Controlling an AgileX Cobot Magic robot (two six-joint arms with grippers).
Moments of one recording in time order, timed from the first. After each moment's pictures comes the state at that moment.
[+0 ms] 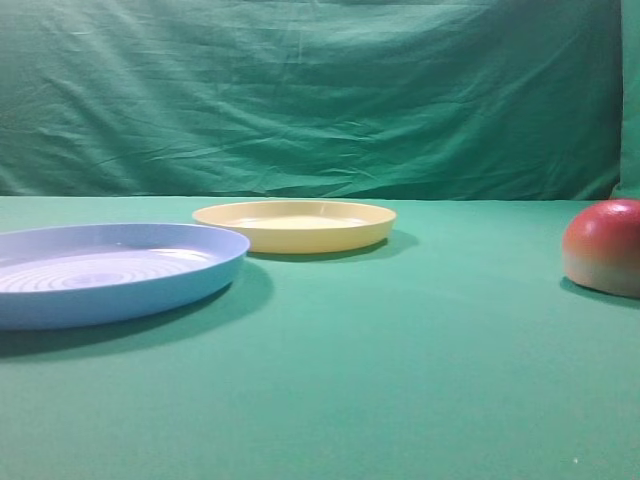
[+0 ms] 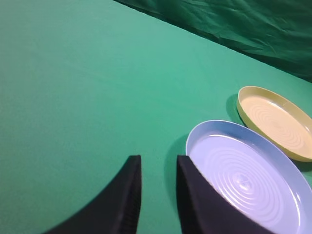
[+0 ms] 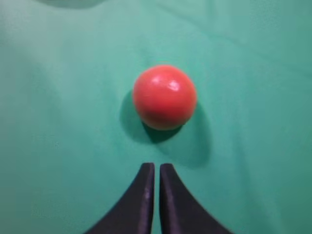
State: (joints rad) left arm 0.02 -0.01 0.02 -0.10 0.35 -0.12; right arm 0.31 0.95 -0.61 -0.02 0.68 -0.09
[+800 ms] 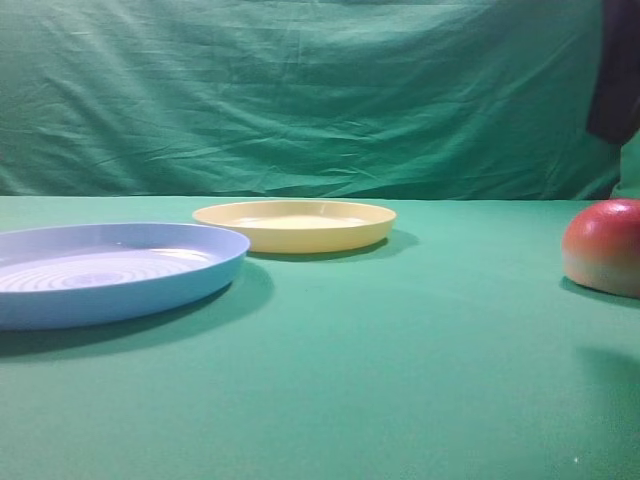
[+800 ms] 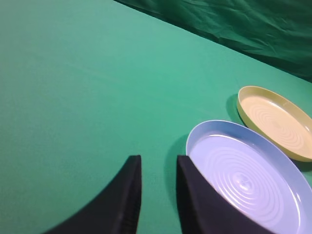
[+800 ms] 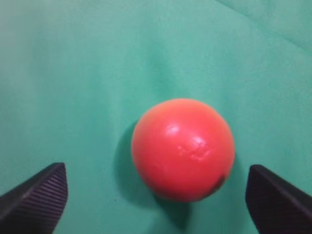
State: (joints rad) left arm 0.02 -0.01 0.02 -0.10 0.35 -0.12; right arm 0.36 1.48 -0.79 0.01 0.56 -0.13
